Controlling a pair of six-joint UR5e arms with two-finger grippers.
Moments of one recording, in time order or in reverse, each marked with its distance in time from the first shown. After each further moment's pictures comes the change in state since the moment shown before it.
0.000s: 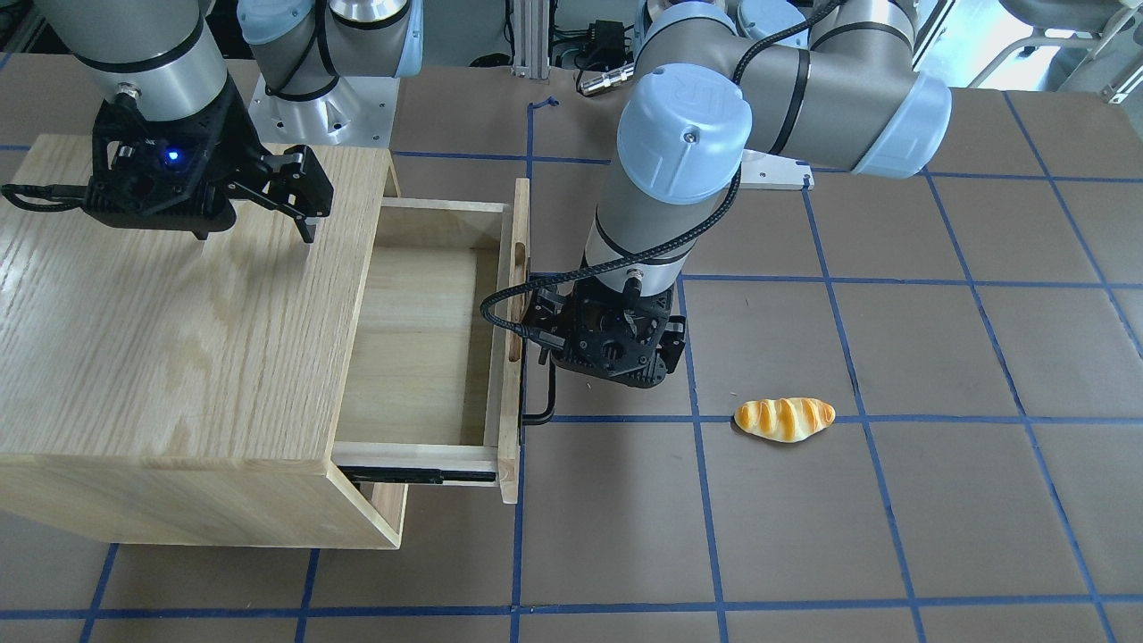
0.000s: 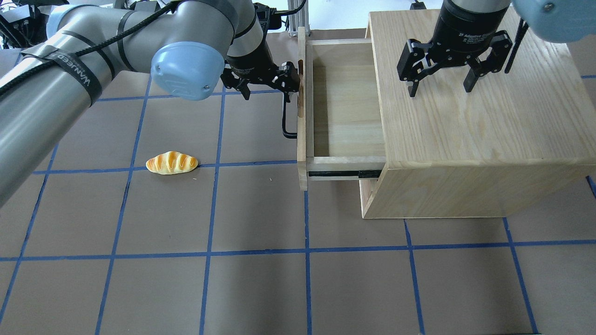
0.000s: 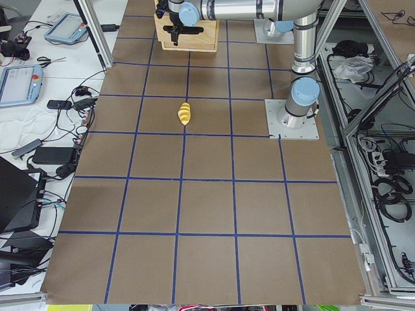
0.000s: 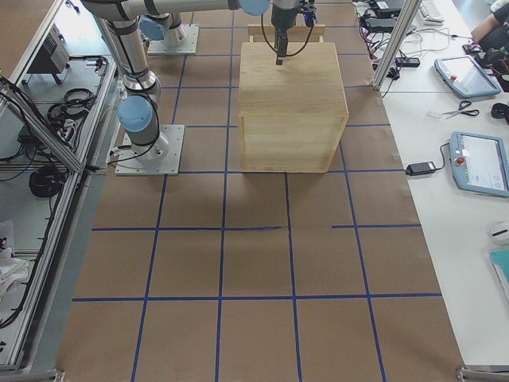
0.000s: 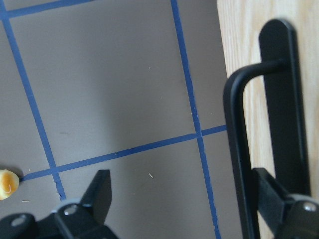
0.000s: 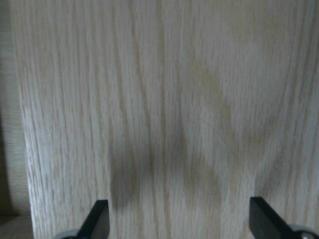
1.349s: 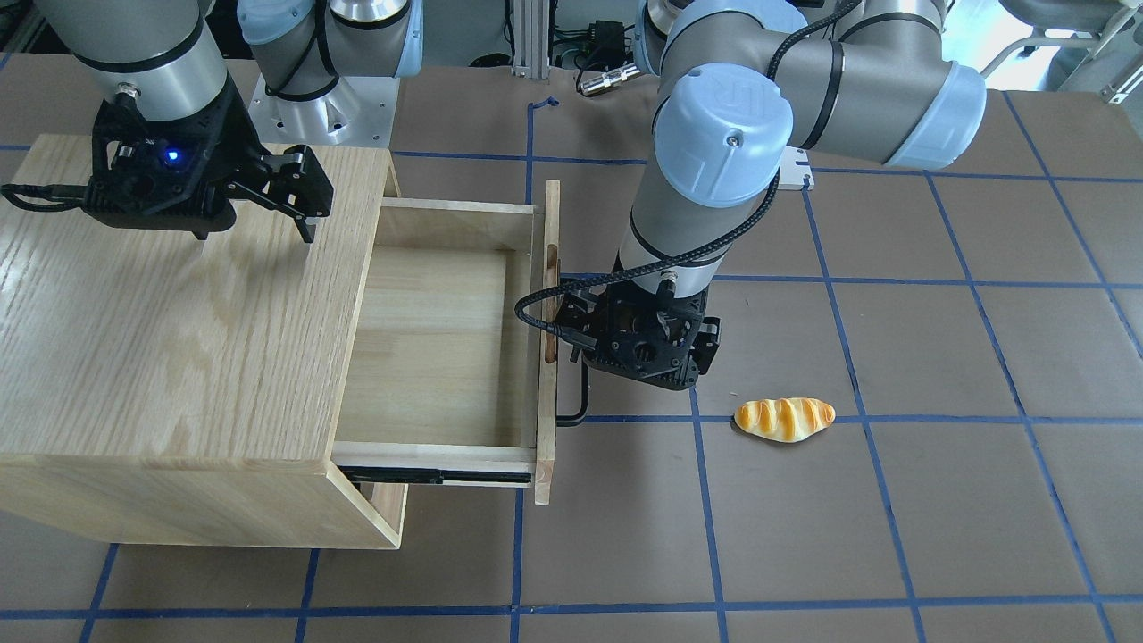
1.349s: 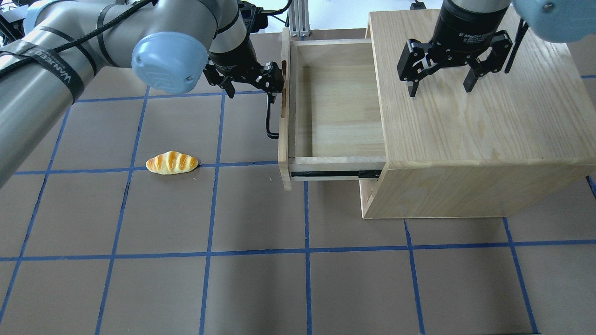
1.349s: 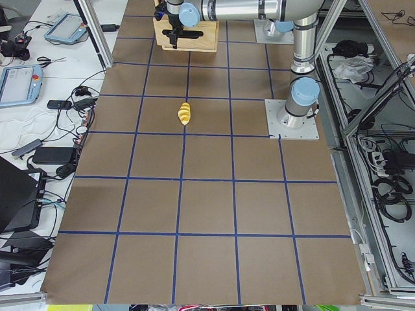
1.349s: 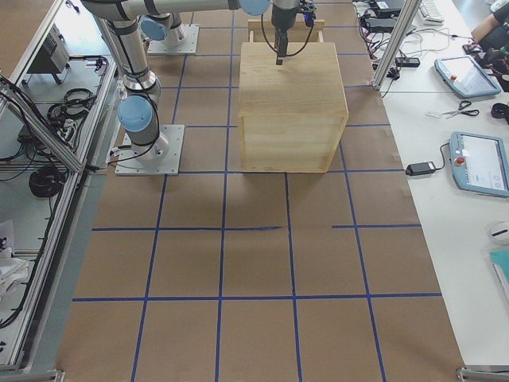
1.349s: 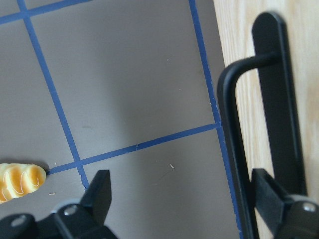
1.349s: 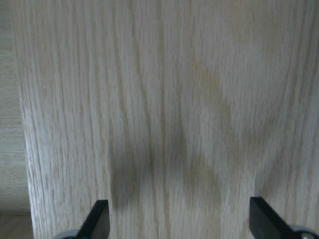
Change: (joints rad) left arm 0.038 0.016 0.002 -0.047 0.024 0.083; right arm 0.000 0.000 0.000 0.000 0.000 0.000
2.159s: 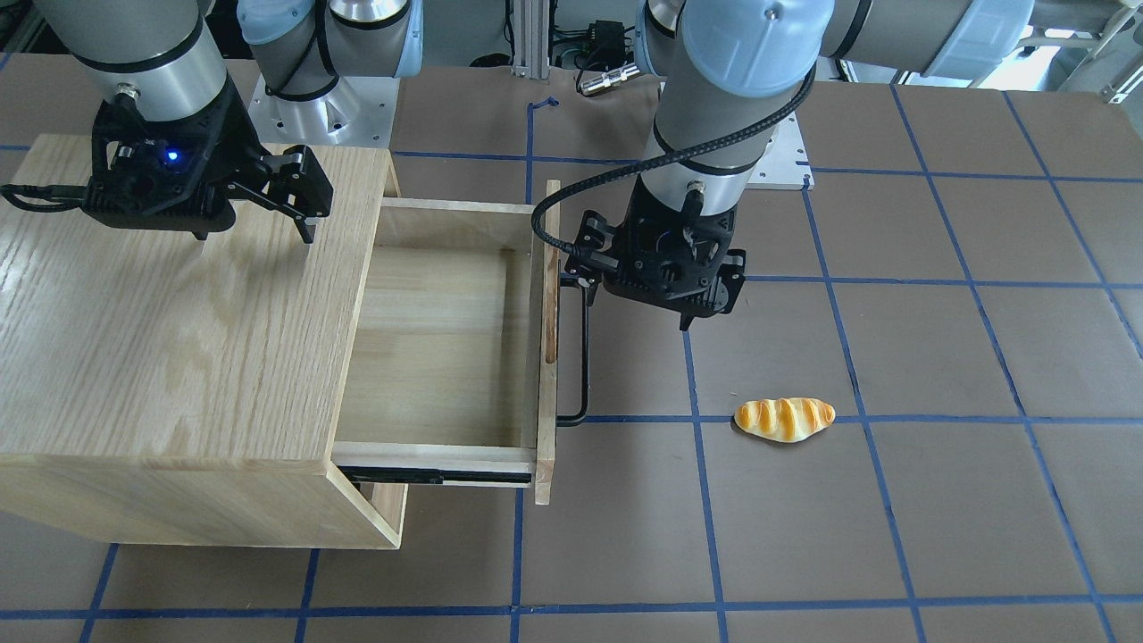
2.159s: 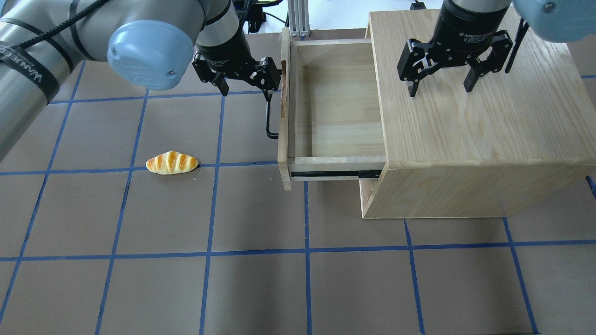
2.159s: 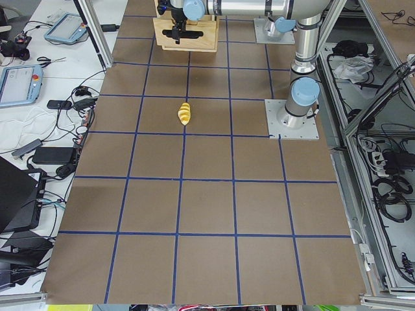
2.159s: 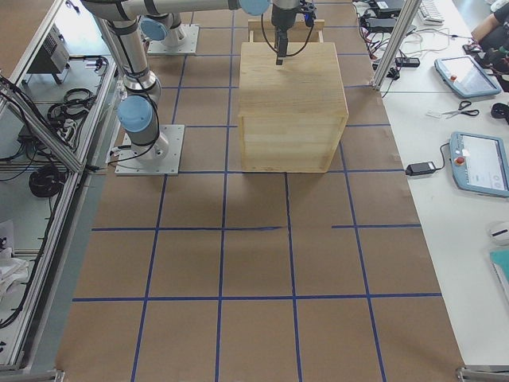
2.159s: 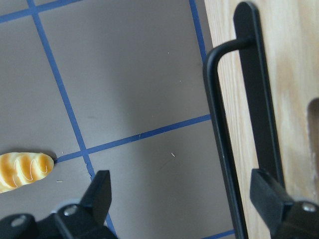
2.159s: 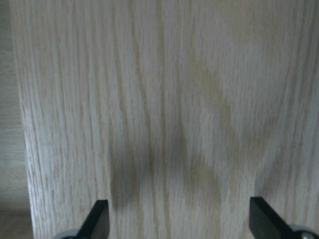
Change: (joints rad) left arm 0.018 0.110 0.024 -0.142 0.010 -0.003; right arm 0.000 0.000 0.000 0.000 0.000 -0.001
